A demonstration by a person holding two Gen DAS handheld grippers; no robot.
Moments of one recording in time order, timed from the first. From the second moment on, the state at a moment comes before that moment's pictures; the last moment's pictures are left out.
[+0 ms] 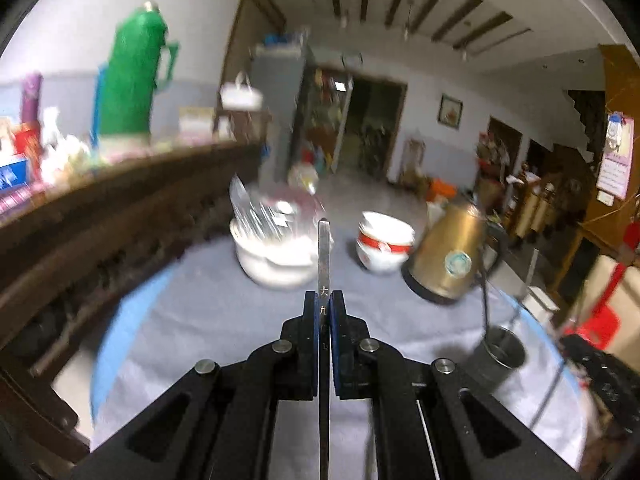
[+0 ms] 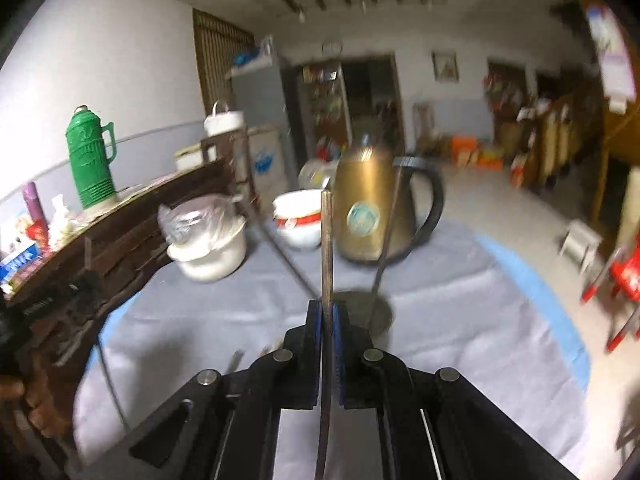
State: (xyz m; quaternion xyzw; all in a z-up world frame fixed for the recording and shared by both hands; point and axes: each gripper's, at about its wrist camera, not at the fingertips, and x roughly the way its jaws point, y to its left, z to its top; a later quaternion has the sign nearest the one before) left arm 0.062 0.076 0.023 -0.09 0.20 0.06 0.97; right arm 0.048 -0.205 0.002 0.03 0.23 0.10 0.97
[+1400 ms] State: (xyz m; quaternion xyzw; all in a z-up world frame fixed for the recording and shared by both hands) left arm -0.083 0.091 0.020 -0.14 0.17 0.04 0.97; right arm -0.096 -0.243 0.007 0.03 0.20 0.09 0.97
